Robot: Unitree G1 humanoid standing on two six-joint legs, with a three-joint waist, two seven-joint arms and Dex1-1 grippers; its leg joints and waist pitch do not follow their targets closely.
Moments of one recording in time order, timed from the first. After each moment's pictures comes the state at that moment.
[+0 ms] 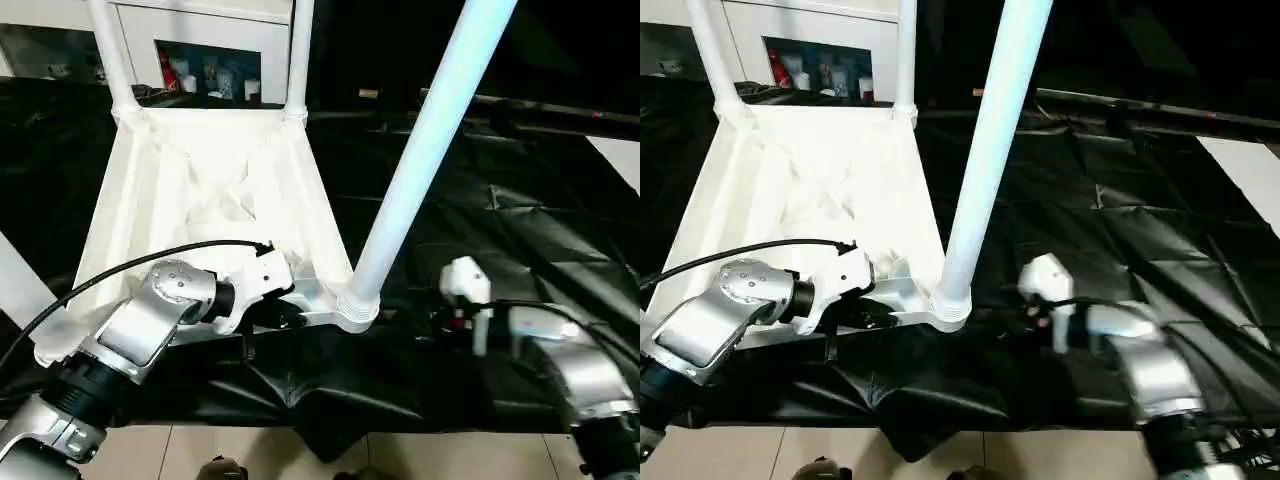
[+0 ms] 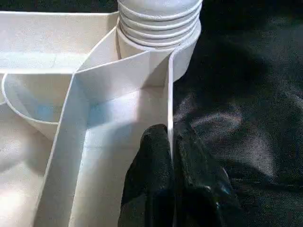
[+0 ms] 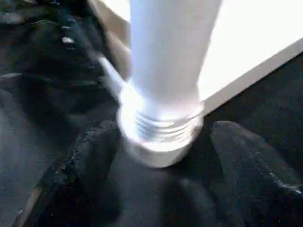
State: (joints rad) left arm -0.46 0.58 -0.43 0.13 -0.10 0.41 -1.07; right arm -0.29 -0.43 0.15 0.28 0.19 0.11 1.07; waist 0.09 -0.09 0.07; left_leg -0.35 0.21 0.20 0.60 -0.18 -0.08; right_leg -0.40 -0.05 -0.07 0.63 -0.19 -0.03
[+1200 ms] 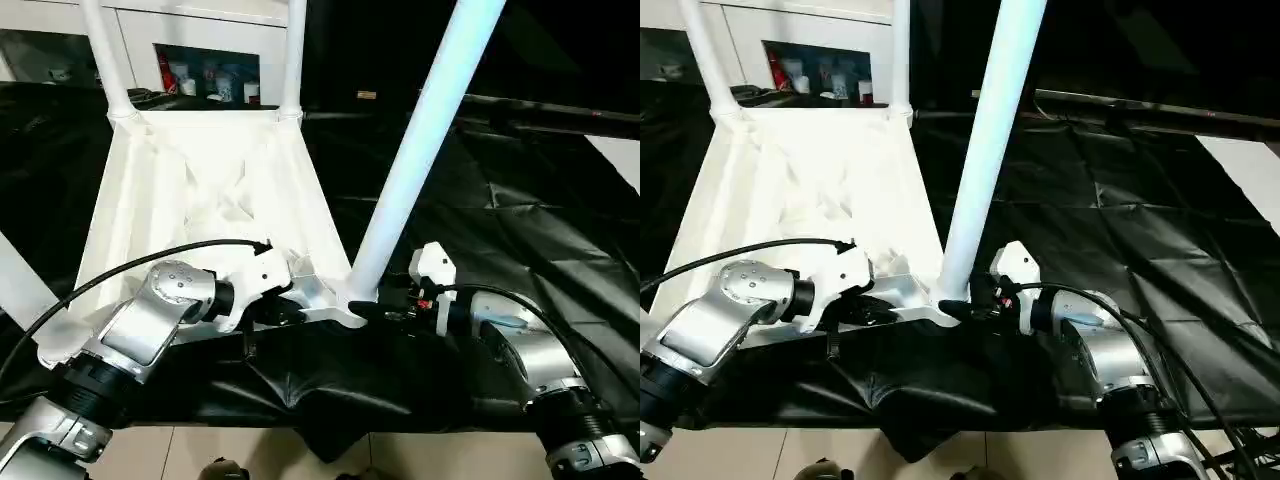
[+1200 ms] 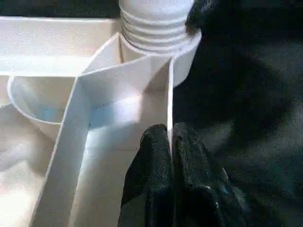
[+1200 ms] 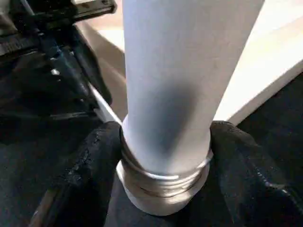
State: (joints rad) left arm -0.46 0.50 -0.37 0.22 -0.08 0.36 -1.05; right arm -0.37 -0.31 0.14 0.45 0.18 0.04 0.99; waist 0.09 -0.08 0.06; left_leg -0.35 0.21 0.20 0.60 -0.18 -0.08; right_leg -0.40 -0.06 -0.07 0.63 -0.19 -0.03
